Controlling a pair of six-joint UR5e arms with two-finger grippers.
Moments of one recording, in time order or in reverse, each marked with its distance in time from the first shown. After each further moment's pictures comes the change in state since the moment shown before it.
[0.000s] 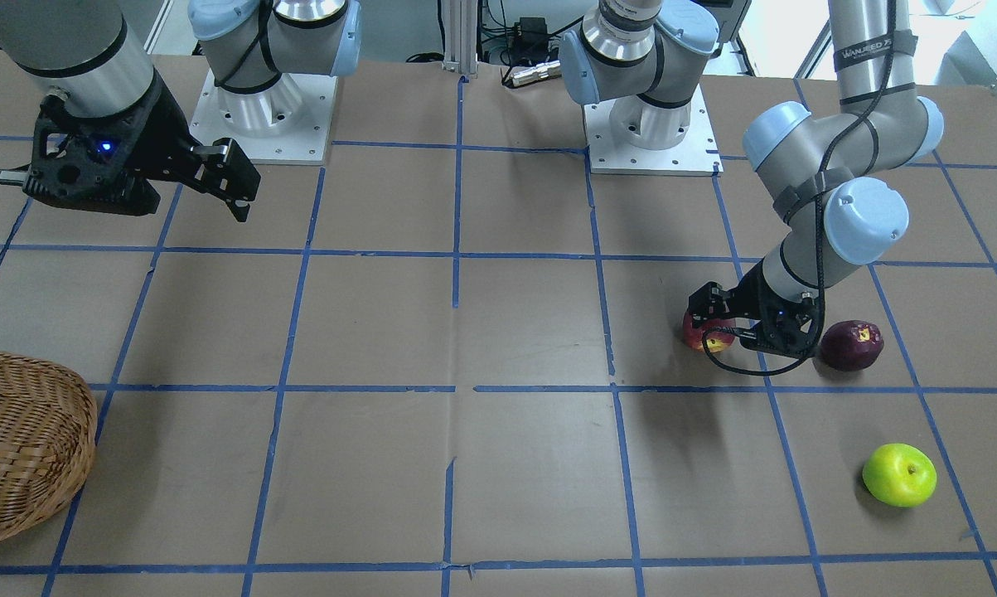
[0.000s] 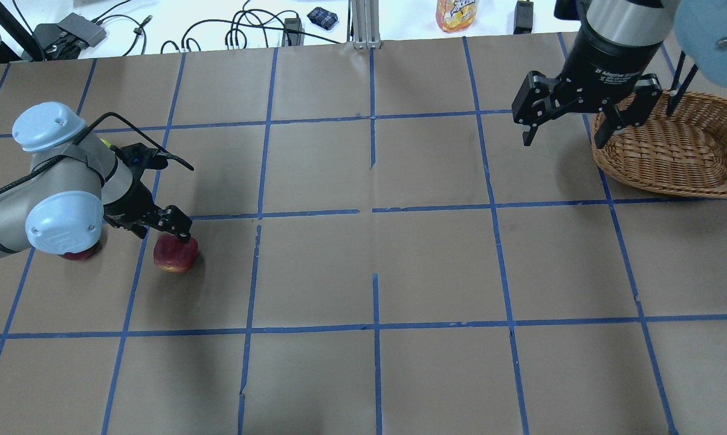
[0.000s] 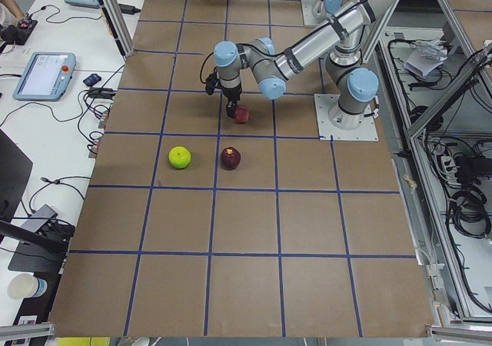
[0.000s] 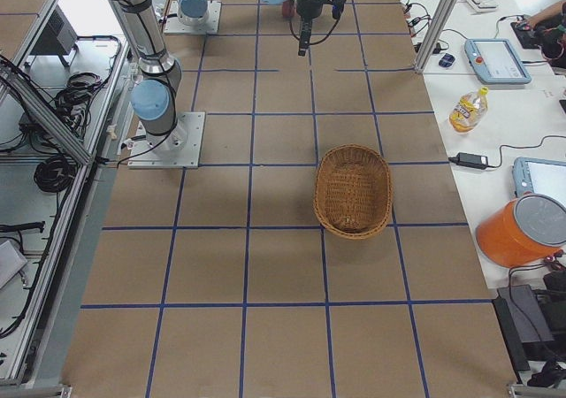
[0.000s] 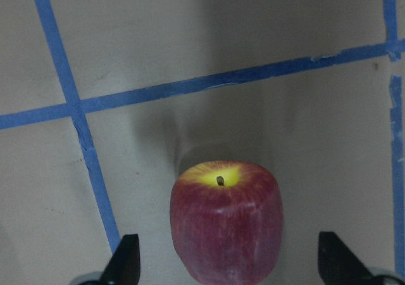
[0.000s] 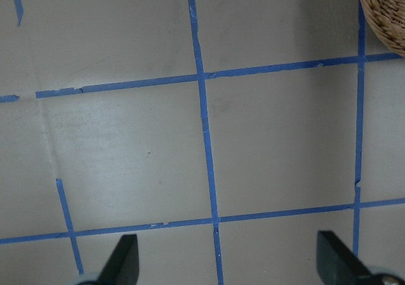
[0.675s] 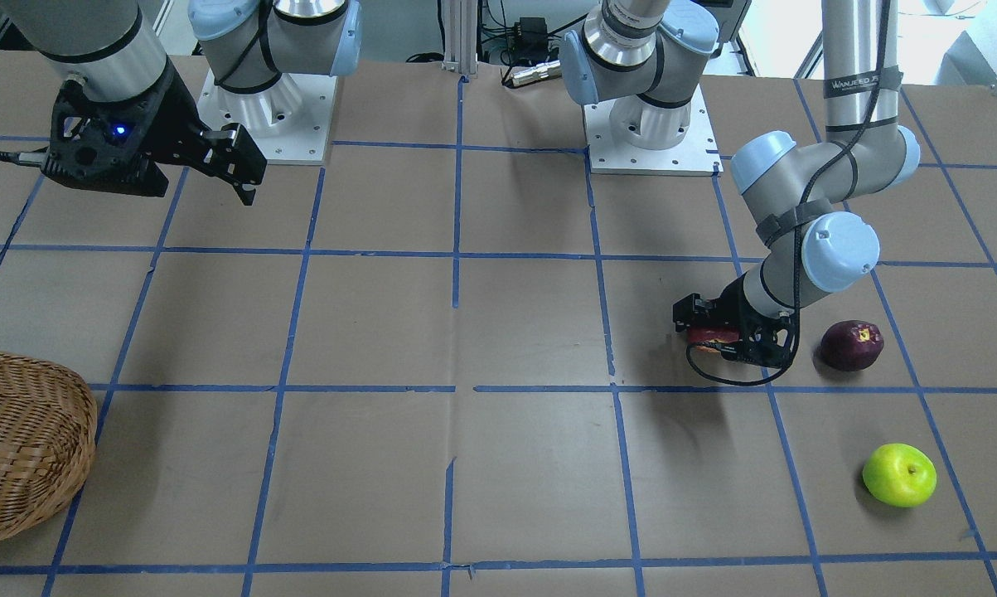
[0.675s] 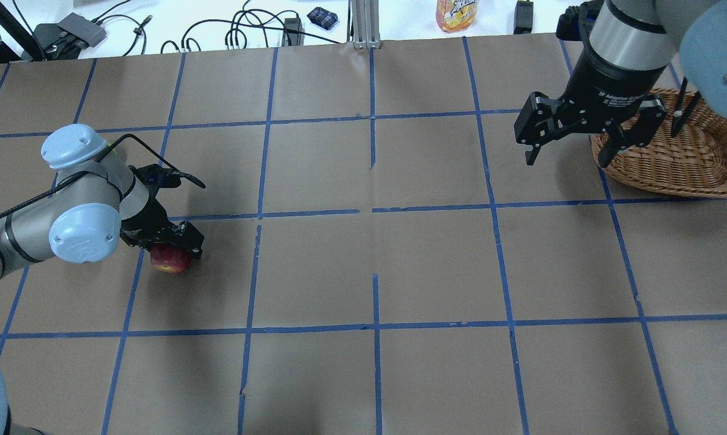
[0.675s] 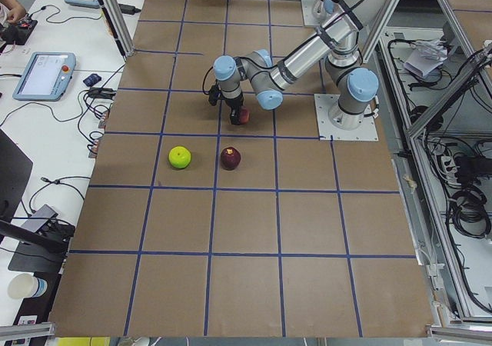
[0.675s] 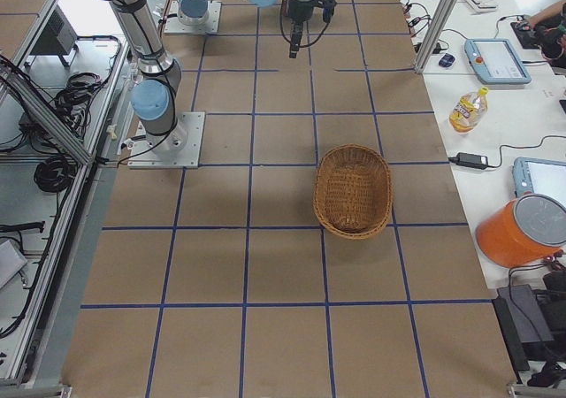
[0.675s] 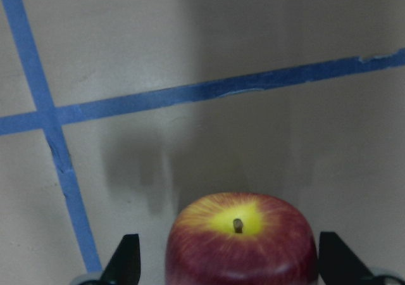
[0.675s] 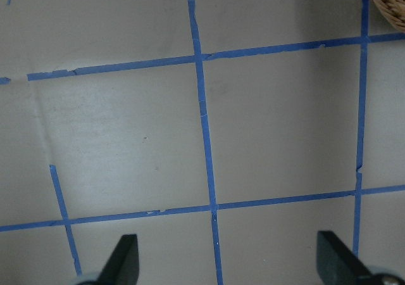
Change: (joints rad) left arm 0.001 -0.063 -0.031 0.018 -0.005 -0.031; right arm 0.000 -0.058 0.059 -0.001 -0.010 -0.001
